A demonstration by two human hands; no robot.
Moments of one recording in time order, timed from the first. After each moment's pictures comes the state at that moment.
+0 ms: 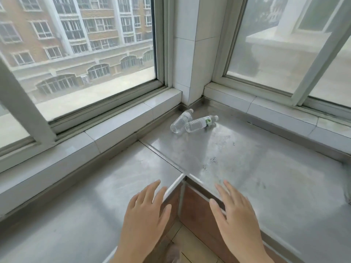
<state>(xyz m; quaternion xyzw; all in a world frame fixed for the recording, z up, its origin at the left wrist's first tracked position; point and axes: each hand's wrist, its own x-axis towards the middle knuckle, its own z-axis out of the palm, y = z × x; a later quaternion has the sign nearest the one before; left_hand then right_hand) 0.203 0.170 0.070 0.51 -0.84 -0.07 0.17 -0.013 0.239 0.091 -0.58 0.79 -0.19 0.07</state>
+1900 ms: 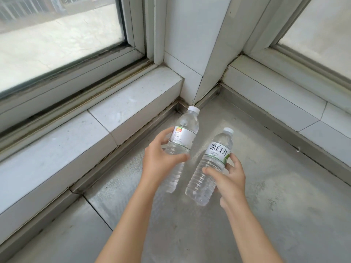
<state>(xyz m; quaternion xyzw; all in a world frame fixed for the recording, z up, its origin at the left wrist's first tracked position) -0.004 -0.309 -0.026 0.57 -0.55 -0.52 0.31 -0.159 -0.227 -0.022 -0.12 0.74 -0.52 0.41</state>
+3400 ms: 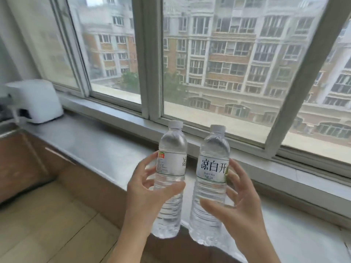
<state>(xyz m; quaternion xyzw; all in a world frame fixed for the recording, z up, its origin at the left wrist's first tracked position) 0.339 0.418 0.211 0.70 -0.12 -0.01 0.71 0.237 0.259 0.210 -0.70 0.12 -0.28 0.64</state>
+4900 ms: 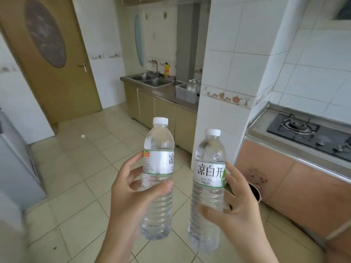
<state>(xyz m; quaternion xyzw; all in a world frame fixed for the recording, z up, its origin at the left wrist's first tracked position) 0.454 1.068 0.207 0.46 0.46 0.57 0.49 0.647 1.002 0.195 -0.52 -0.50 0.35 0.60</state>
